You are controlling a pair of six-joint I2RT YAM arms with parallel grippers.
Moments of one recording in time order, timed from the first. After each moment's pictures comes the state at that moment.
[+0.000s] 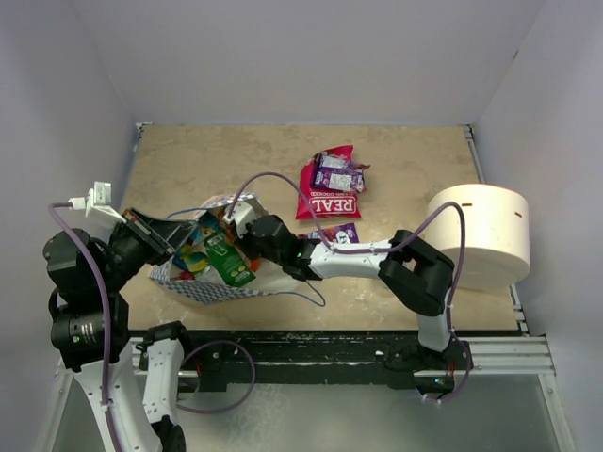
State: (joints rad) left arm 0.27 0.57 1.22 -0.88 0.70 -0.81; right arm 1.10 1.94 1.22 0.37 0.17 0.00
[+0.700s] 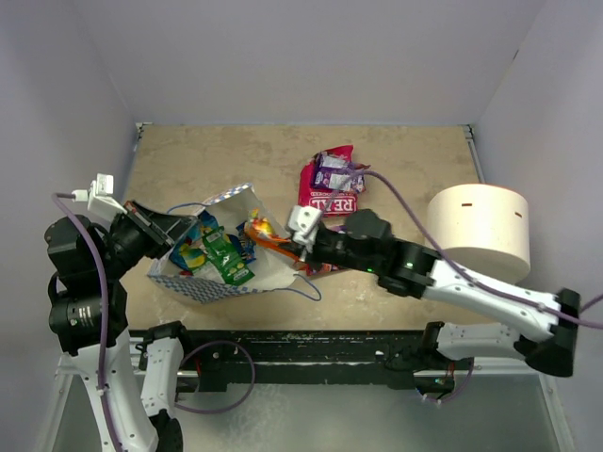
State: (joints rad) left arm 0.27 0.63 1.23 -0.91 0.70 -0.81; right arm 1.10 1.21 1.07 -0.09 -0.10 -0.18
